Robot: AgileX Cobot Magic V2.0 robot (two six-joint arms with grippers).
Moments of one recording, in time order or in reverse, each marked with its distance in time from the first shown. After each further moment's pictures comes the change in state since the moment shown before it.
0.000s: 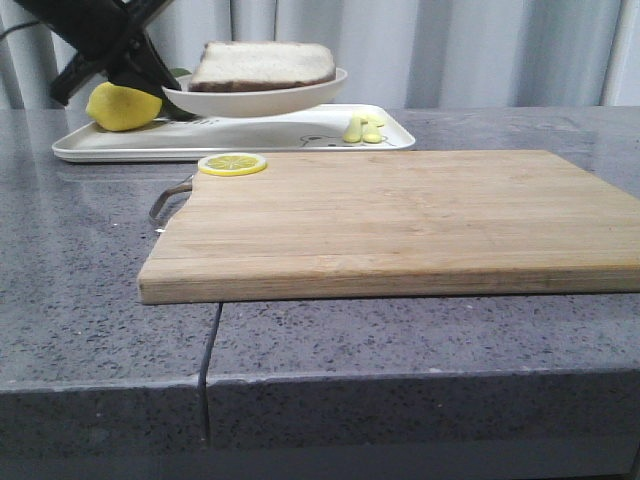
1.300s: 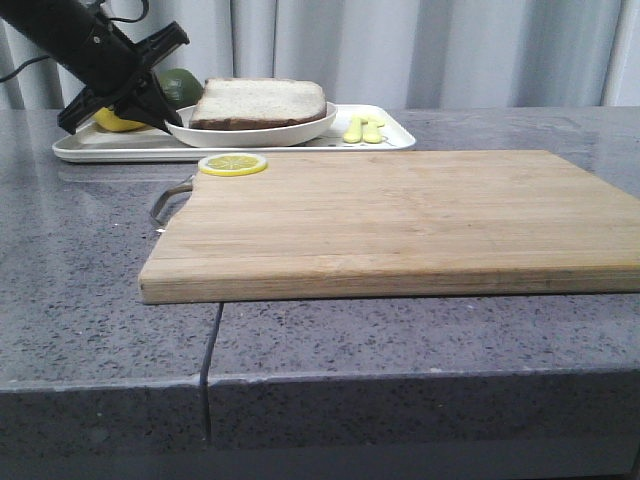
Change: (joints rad) left arm -0.001 0.096 -0.058 0.050 -0.044 0.007; right arm 0.000 0.000 0.000 0.000 0.000 0.001
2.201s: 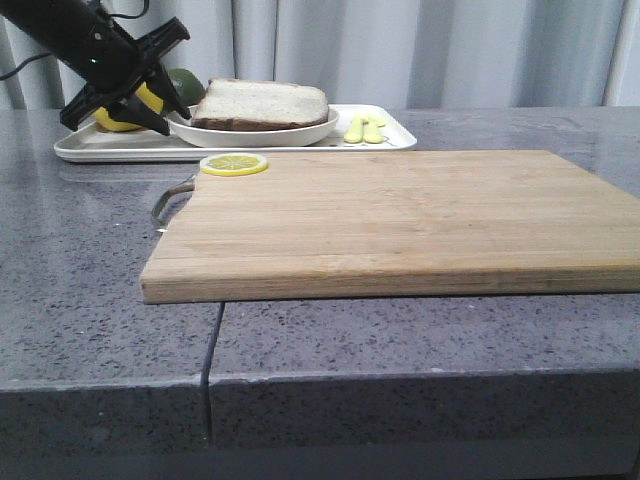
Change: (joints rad) left arm 0.000 0.000 -0.019 -0.008 0.009 0.000; right arm 0.000 0.000 0.000 0.000 0.000 0.000
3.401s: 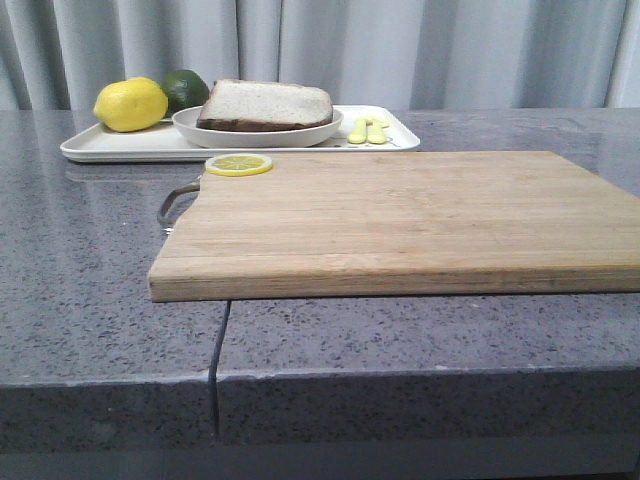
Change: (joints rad) left arm -0.076 -0.480 -0.240 0.367 0.431 0.007; right arm 0.000 0.000 0.000 0.000 -0.007 0.000
